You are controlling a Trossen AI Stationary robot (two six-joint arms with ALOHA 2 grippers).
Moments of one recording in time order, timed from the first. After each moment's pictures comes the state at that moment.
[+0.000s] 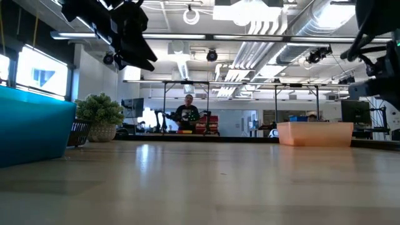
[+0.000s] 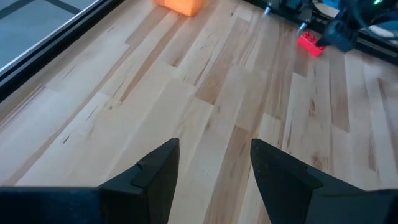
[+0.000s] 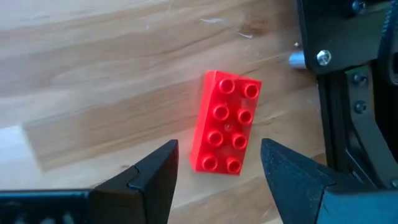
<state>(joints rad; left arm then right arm) 0.42 1.09 0.76 -0.30 0.08 -0.19 0.51 1.48 0.81 -1.15 -0.04 2.31</state>
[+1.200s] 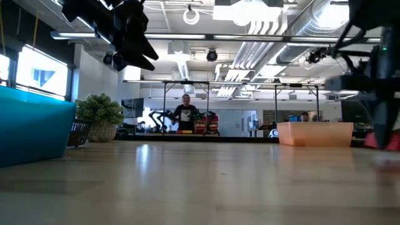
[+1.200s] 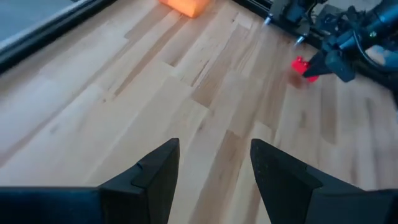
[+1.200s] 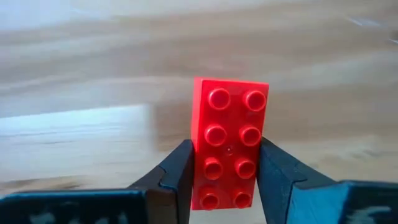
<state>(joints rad) 0.42 1.09 0.76 -0.29 0.09 -0.29 0.51 1.49 0.75 -0.87 0.17 2.19</state>
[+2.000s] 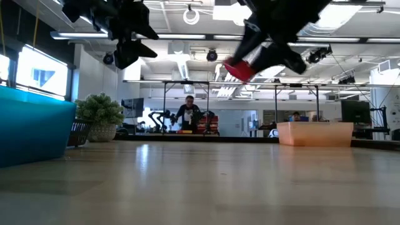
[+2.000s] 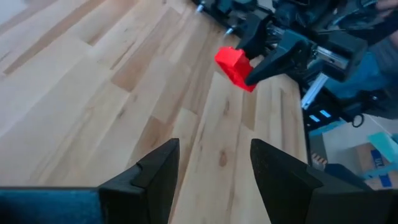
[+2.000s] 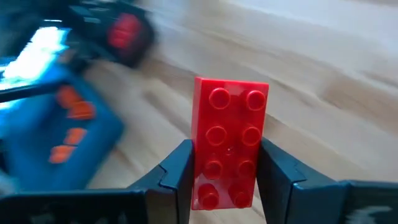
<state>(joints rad) 0.37 1.09 0.76 -0.24 0.32 -0.44 0.24 1.49 0.97 -0.27 0.45 1.09</state>
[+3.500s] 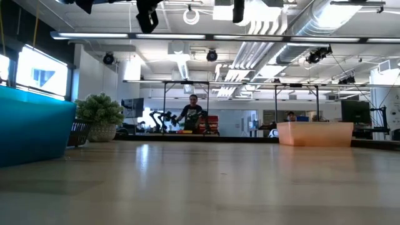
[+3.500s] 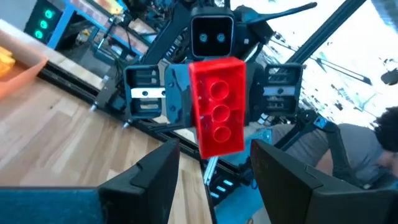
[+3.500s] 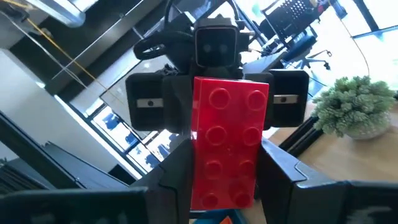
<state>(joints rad) 0.32 1.09 0.76 0.31 0.42 -0.66 0.18 1.50 0.99 0.64 0.39 0.67</state>
